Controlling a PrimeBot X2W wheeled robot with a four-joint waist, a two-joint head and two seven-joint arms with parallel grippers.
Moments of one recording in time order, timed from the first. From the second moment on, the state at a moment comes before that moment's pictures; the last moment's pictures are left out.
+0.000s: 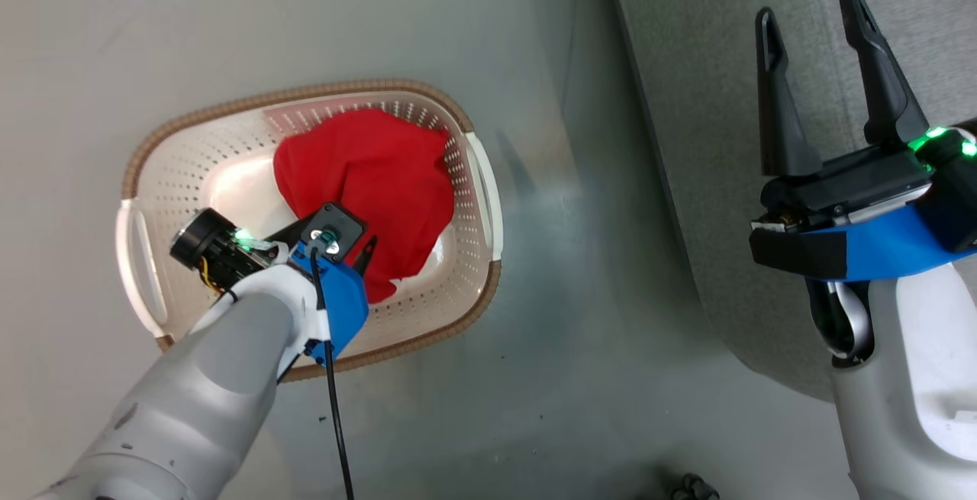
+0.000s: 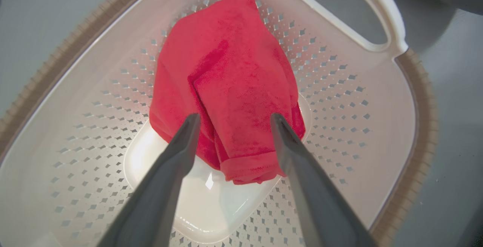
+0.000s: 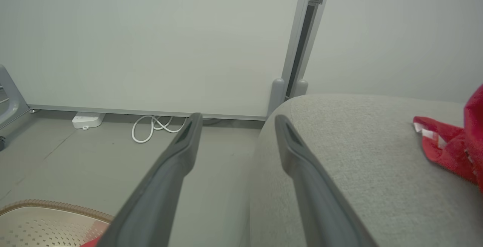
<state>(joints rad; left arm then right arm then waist) -0.87 0.21 -1.06 1.13 -0.46 -0.13 -0.16 -0.51 -0.11 0.06 0.04 0.10 0.13 -0.26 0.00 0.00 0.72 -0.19</state>
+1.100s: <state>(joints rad) -1.04 0.23 -1.28 1.15 -0.71 -0.13 -0.04 -0.60 -0.12 0.06 -0.03 0.10 0.13 -0.26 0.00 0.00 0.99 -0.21</state>
